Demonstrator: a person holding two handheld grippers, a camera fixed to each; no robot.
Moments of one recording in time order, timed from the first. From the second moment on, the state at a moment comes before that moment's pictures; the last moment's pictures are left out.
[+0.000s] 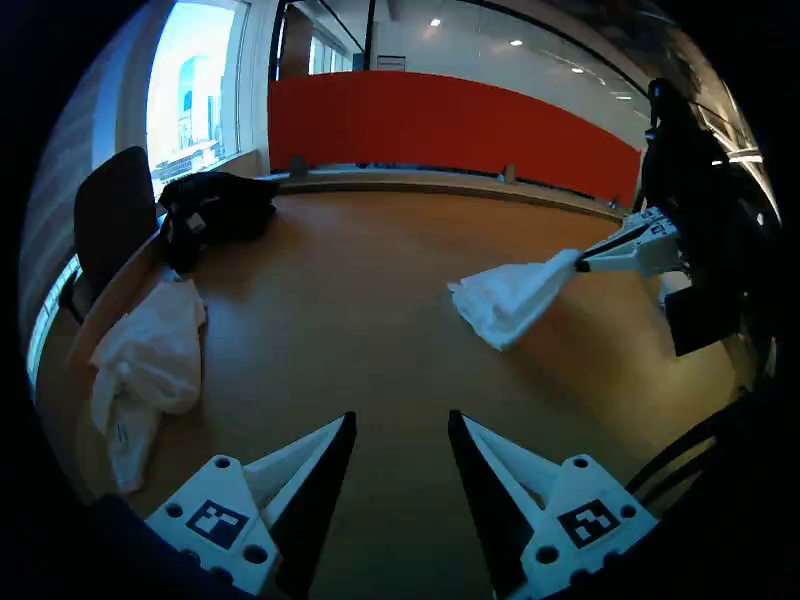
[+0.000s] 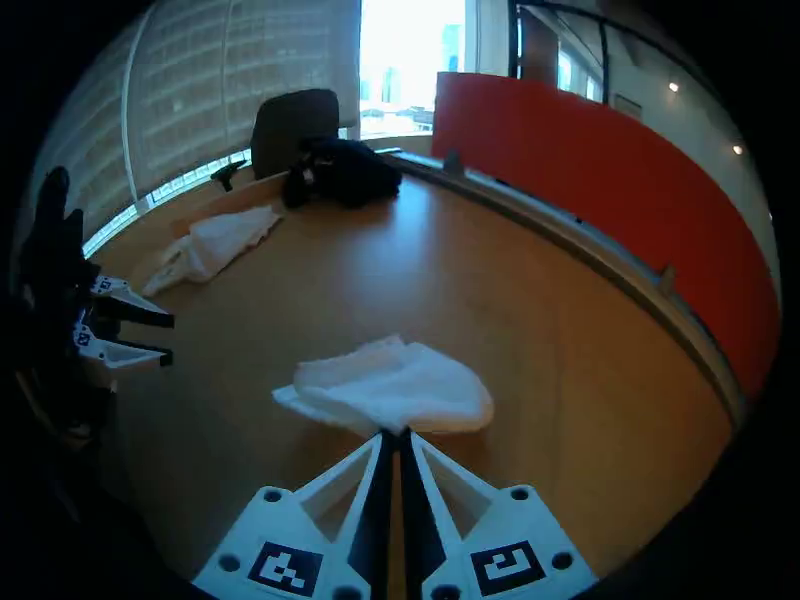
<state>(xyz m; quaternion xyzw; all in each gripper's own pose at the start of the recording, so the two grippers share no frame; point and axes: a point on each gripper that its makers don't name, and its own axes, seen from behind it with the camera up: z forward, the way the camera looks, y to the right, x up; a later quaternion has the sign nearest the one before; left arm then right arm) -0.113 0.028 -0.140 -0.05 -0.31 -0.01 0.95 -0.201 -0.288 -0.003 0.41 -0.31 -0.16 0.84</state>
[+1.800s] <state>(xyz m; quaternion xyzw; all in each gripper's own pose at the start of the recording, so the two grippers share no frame) -0.104 0.039 -0.133 -0.07 -0.31 0.00 0.95 -0.083 -0.144 0.052 0.34 -0.28 -0.14 0.89</state>
